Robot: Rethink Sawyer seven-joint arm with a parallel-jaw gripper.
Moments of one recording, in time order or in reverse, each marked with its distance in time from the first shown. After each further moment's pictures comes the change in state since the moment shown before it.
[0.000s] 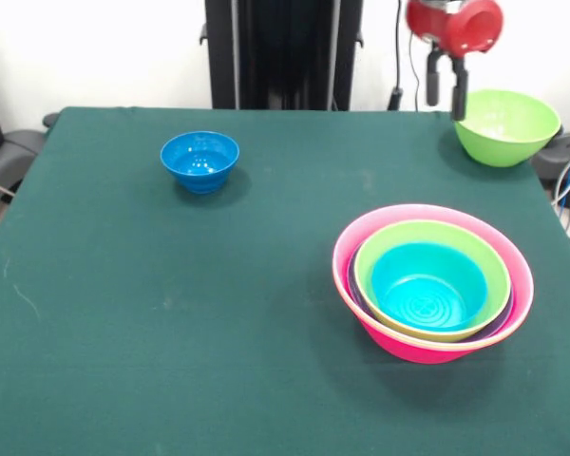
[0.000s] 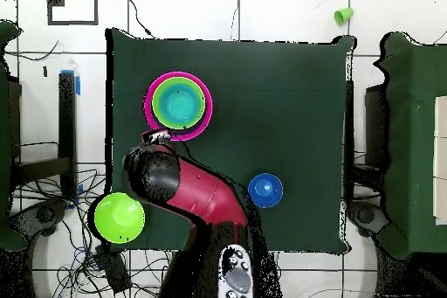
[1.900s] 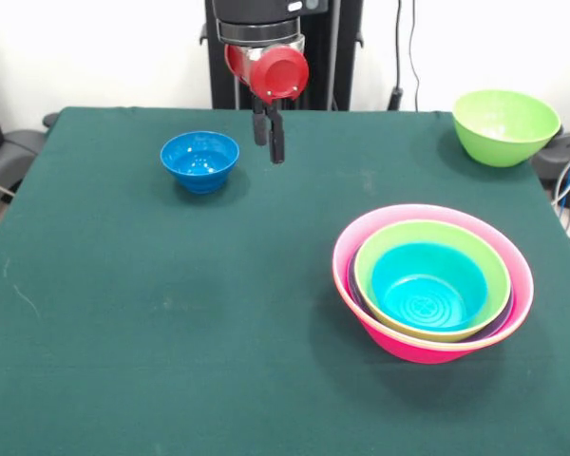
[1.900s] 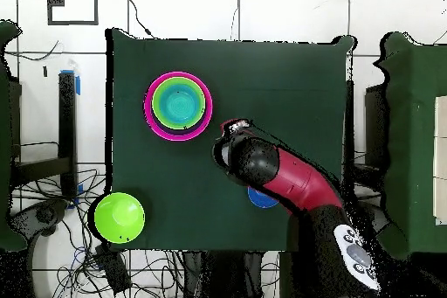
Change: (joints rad) arm -0.437 0.071 0.150 -0.084 -0.328 0.011 -0.120
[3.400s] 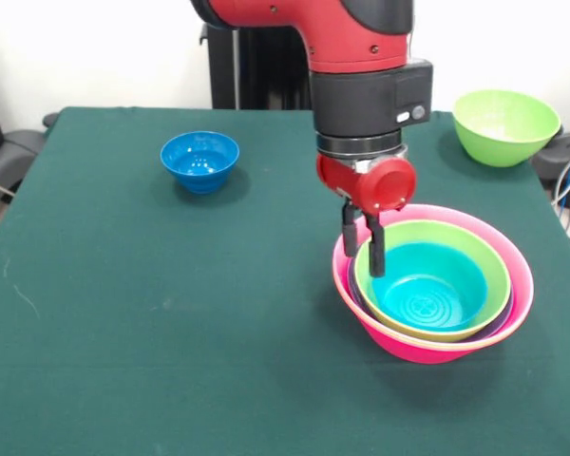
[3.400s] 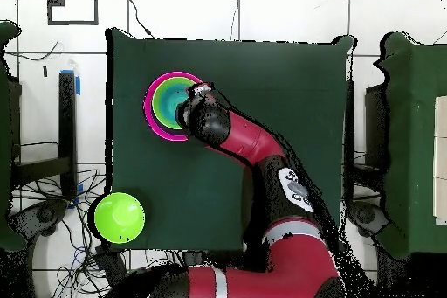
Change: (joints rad) arm 0.154 0.234 0.037 -0.224 0.122 -0.167 0.000
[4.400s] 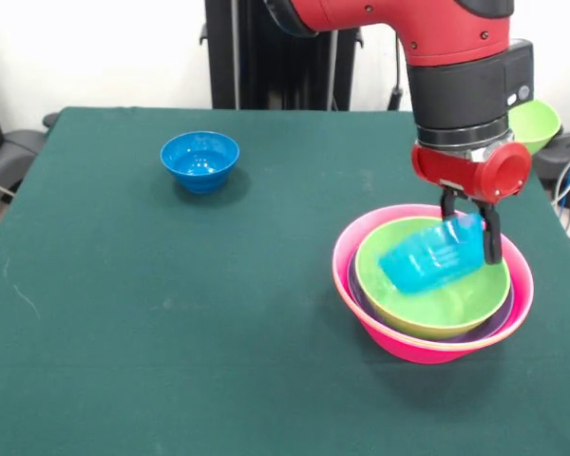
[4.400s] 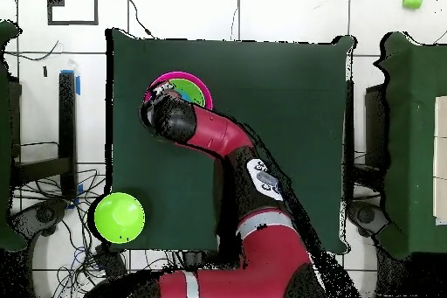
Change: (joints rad) arm 0.057 -0.018 0.087 0.000 0.000 0.049 0.000
